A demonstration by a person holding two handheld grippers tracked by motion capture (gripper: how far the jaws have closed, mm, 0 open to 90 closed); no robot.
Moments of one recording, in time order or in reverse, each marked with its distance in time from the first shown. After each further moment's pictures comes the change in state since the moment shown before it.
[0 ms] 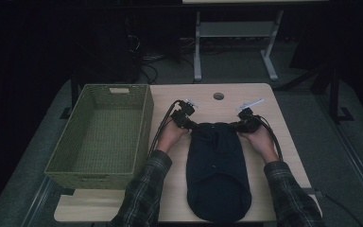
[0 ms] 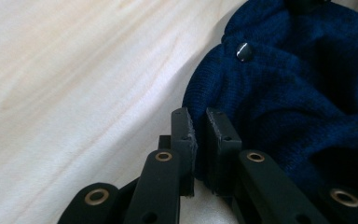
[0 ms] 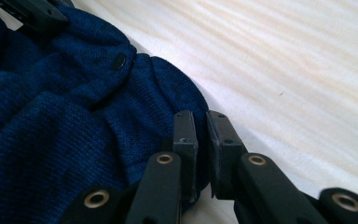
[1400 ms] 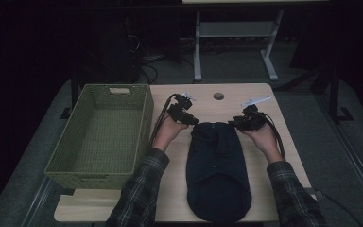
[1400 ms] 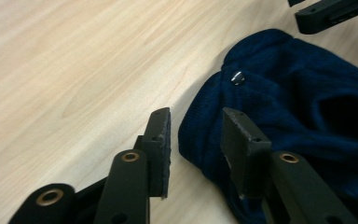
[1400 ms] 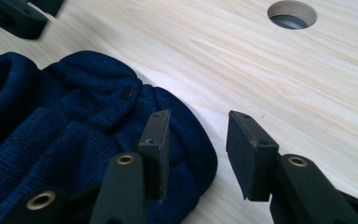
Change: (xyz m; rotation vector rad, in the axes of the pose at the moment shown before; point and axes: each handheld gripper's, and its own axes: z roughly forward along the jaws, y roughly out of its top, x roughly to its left) left arm -0.005 0.008 -0.025 -0.020 0.062 -0.012; right arm 0.000 0.004 -0.019 -0.090 -0.001 0.035
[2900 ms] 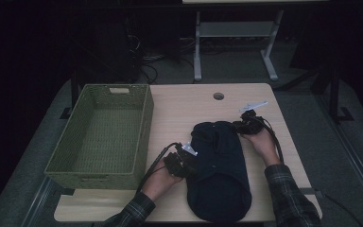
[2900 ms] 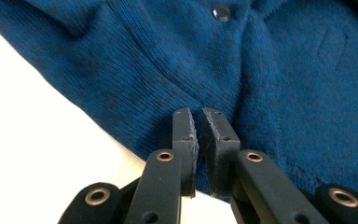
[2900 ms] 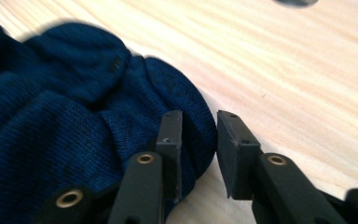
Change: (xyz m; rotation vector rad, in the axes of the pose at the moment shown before) left arm -0.111 -0.111 -0.028 0.110 -0.150 0.105; right arm 0.001 -0.014 0.008 0.023 -0.034 -0.023
